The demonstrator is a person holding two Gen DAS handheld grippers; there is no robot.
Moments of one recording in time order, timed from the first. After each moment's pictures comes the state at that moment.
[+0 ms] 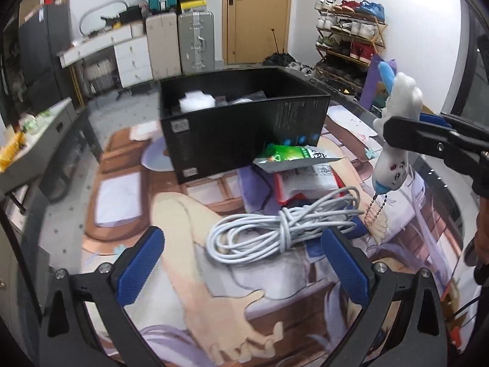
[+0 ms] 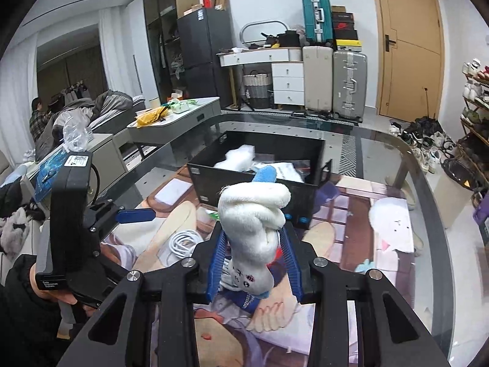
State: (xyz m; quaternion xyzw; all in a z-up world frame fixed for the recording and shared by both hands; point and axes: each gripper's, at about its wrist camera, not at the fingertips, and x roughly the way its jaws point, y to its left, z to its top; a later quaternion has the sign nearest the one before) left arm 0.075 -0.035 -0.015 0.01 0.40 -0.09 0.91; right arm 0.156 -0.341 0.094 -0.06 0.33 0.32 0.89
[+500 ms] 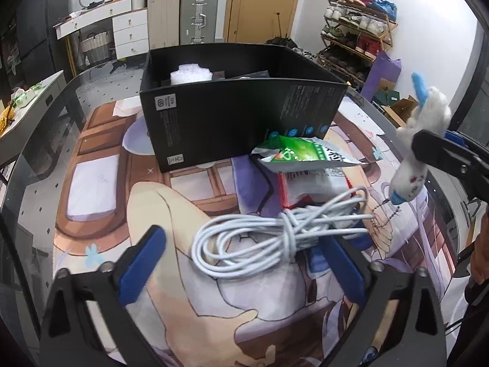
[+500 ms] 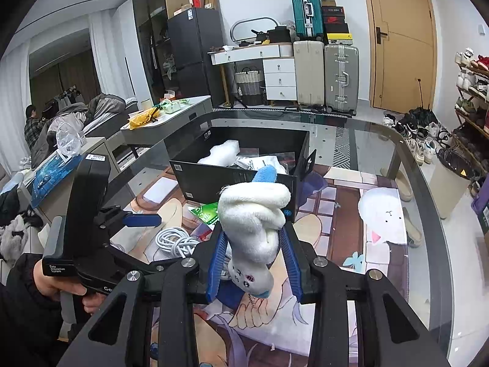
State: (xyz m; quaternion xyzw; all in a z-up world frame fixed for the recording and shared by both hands) left arm 0.098 -0.029 -0.024 -0.03 0.43 -0.10 0.89; right arm 0.158 -0.350 0.090 -0.06 0.34 0.31 0.88
